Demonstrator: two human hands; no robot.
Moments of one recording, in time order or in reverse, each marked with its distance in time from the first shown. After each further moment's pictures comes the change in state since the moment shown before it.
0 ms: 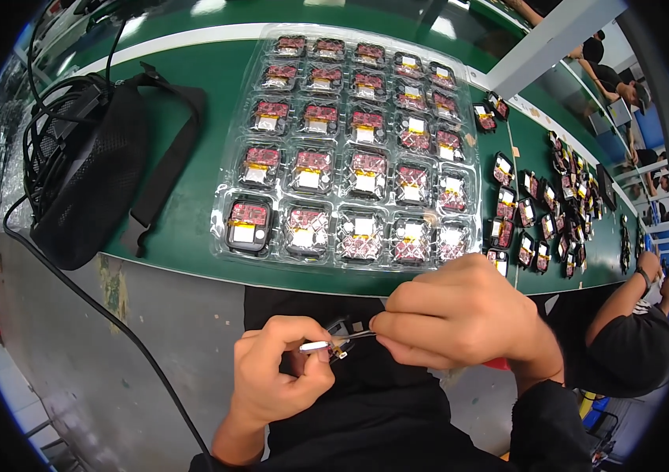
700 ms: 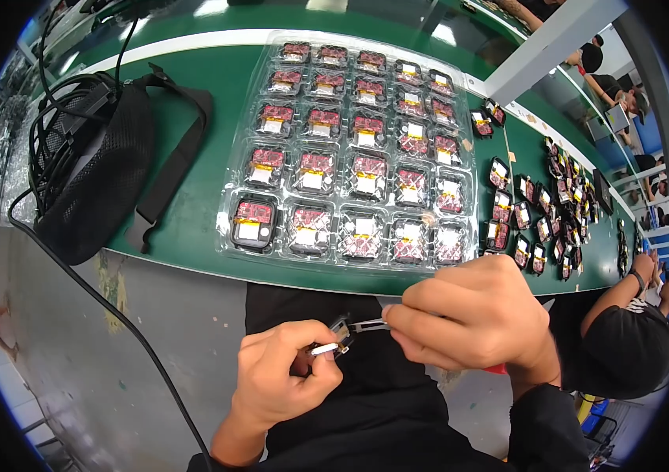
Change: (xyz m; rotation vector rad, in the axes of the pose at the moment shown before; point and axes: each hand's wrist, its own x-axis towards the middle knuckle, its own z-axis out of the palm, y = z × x) left_hand 0.000 0.008 0.004 0.154 0.047 0.101; right_hand -0.005 -0.012 -0.009 -0.226 0.088 -0.002
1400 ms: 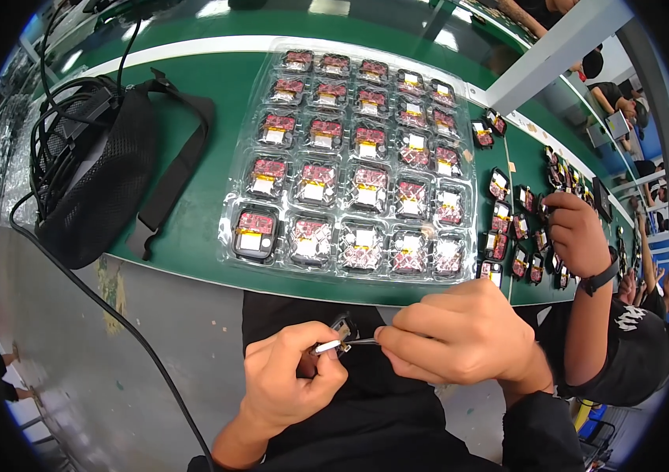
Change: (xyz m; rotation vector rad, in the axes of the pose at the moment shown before) left_hand 0.000 0.004 0.006 0.056 0.015 -0.079; right_hand -0.003 -0.003 0.004 0.098 -0.083 -0.002
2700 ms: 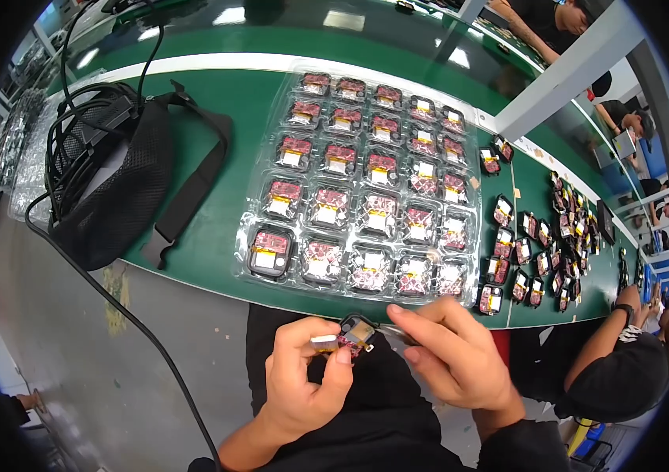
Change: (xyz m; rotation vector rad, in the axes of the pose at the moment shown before) left_hand -0.007 0.000 0.023 -0.443 0.066 -0.229; right_hand -0.015 -0.018 0.012 0.419 0.175 0.426
